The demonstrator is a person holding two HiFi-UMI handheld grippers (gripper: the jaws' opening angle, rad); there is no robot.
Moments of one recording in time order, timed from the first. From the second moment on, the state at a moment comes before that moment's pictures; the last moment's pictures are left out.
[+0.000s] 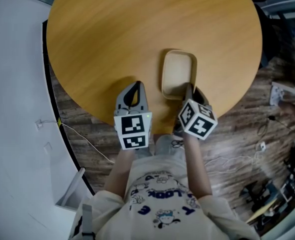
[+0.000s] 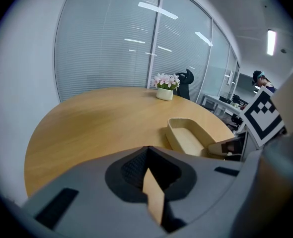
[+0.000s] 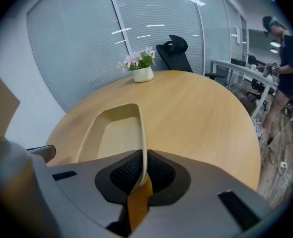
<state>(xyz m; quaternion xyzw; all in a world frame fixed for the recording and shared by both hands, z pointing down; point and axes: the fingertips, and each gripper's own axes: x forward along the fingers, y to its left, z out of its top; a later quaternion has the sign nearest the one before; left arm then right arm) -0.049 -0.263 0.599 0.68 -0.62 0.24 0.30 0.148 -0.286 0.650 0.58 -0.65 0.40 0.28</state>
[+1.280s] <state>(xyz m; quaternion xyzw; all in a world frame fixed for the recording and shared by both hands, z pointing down) -0.045 -0.286 0.435 0.75 -0.63 0.12 0.17 0.141 -0.300 0.462 0.64 -0.72 0.23 0.13</state>
